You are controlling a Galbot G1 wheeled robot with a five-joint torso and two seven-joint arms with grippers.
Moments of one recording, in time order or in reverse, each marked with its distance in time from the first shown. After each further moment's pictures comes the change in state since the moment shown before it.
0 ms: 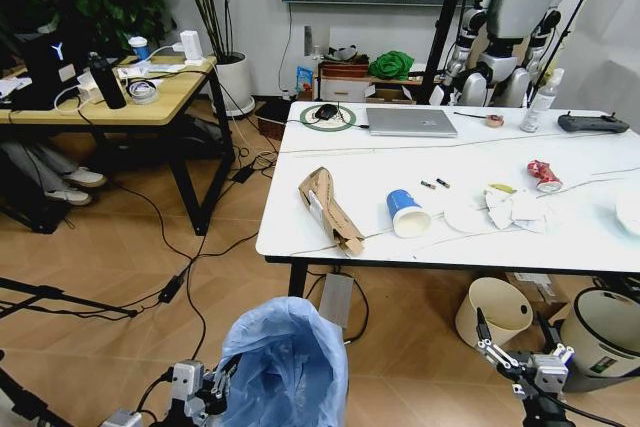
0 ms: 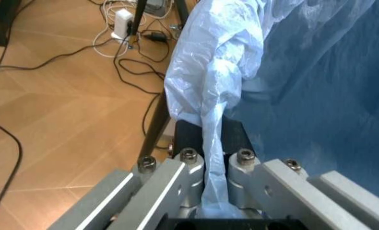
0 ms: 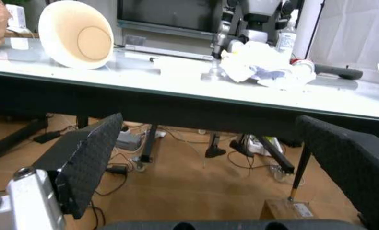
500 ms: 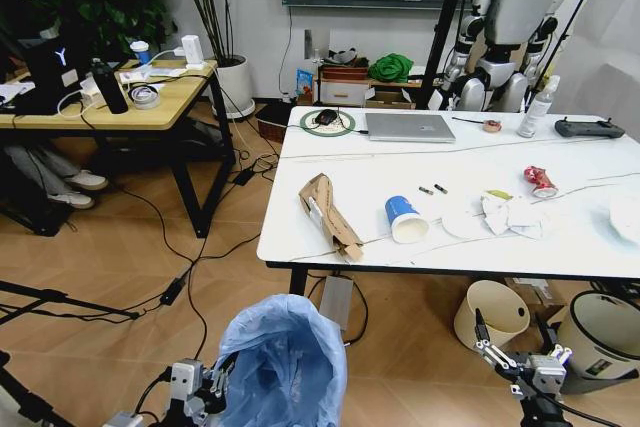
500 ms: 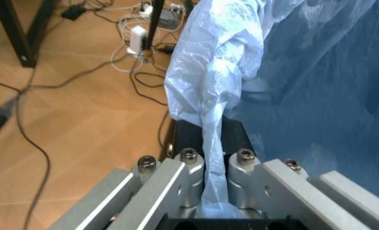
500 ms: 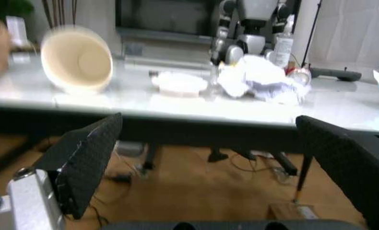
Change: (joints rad) left arm 0.026 -0.007 -0.001 -0.047 0.075 -0.018 -0.066; right arm -0.021 -0.021 -0.014 0.054 0.087 -0.026 0.014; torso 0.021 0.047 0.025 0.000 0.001
